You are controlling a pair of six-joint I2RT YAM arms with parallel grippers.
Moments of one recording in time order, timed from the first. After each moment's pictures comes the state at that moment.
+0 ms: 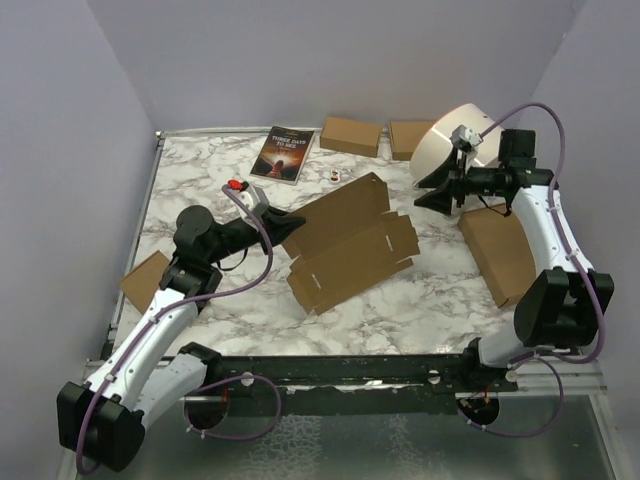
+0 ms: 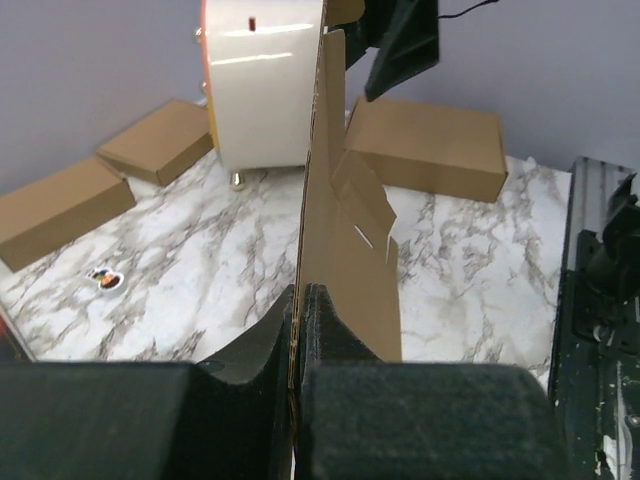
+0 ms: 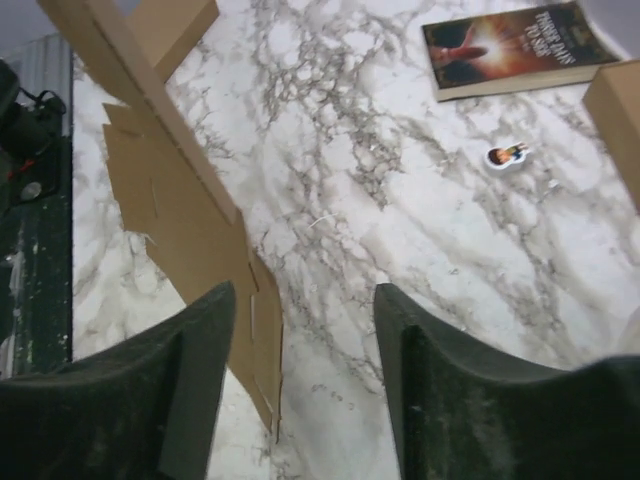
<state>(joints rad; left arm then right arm) -0.38 0.89 0.70 0.24 0.72 -0.07 -0.08 1.53 1.35 -0.73 -1.29 -0.74</state>
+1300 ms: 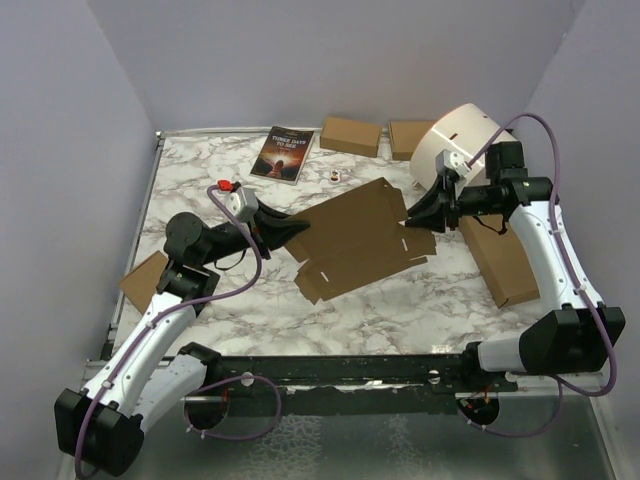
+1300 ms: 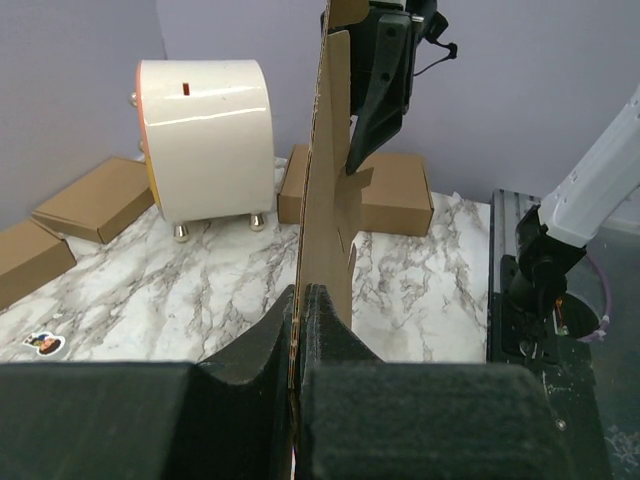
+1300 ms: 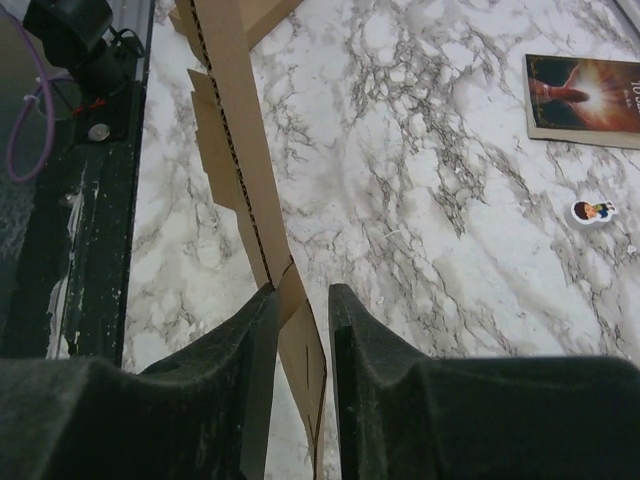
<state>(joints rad) -0.38 0.86 0.70 0.41 0.85 -0.25 0.03 1.36 1.34 -1.00 -1.27 -0.99</state>
